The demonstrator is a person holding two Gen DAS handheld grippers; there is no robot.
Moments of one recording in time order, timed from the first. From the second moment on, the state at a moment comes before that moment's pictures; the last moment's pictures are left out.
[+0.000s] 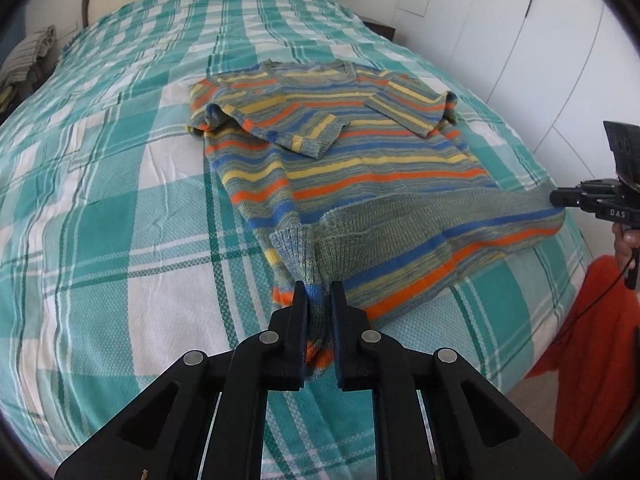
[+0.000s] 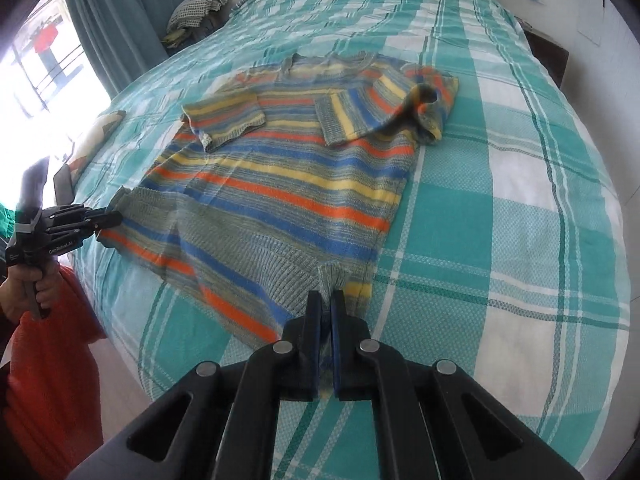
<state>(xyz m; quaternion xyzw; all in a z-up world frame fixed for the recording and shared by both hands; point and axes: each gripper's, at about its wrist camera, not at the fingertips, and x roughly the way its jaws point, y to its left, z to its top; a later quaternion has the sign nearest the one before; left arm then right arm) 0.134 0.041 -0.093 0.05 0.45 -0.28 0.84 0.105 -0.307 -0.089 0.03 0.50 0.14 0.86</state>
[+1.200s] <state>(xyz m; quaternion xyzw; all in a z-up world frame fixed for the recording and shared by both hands) 0.088 0.075 -0.138 -0.03 0.59 -0.20 0.78 0.022 -0.345 -0.131 0.20 0.61 0.10 0.76</state>
